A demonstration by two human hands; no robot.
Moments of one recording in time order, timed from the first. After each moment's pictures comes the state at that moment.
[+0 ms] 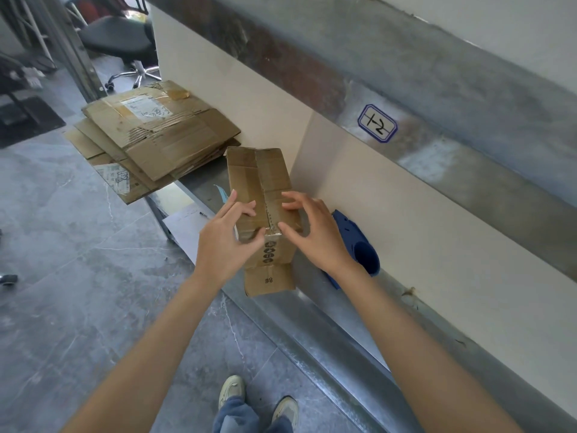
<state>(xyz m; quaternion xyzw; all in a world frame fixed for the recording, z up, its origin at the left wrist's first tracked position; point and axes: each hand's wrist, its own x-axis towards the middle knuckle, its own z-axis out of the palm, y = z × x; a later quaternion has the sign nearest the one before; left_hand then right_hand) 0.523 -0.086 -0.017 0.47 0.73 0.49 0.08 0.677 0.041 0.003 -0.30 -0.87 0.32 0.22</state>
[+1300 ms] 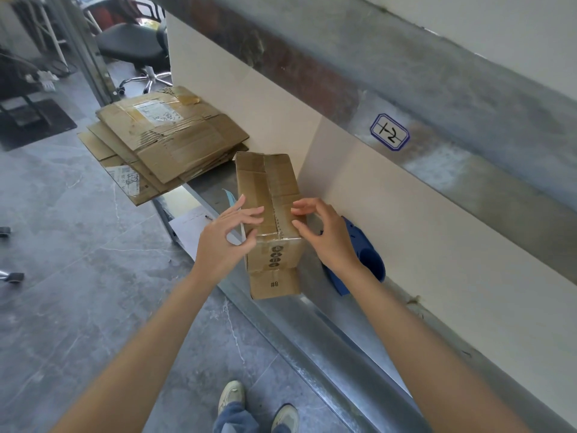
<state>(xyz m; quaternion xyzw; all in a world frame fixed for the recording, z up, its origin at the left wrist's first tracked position) 0.505 -0.091 -0.028 0.49 0.67 0.54 0.15 0.675 0.049 -0.001 -0.29 -0.83 0.39 0.27</state>
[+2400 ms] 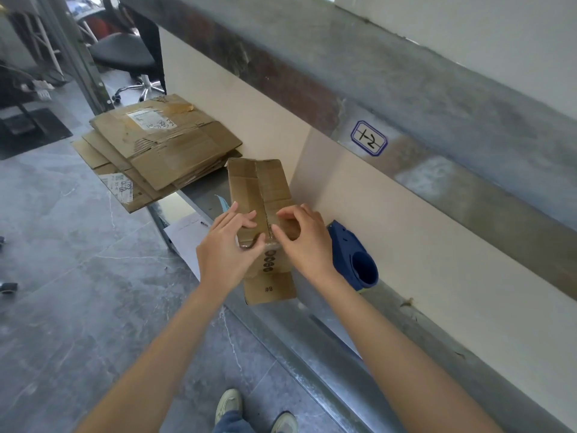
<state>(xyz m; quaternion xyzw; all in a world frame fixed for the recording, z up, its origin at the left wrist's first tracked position) 0.533 -0.081 -0.017 0.43 0.77 0.47 0.02 0.656 0.030 -0.001 -0.37 -0.85 0.27 0.25</state>
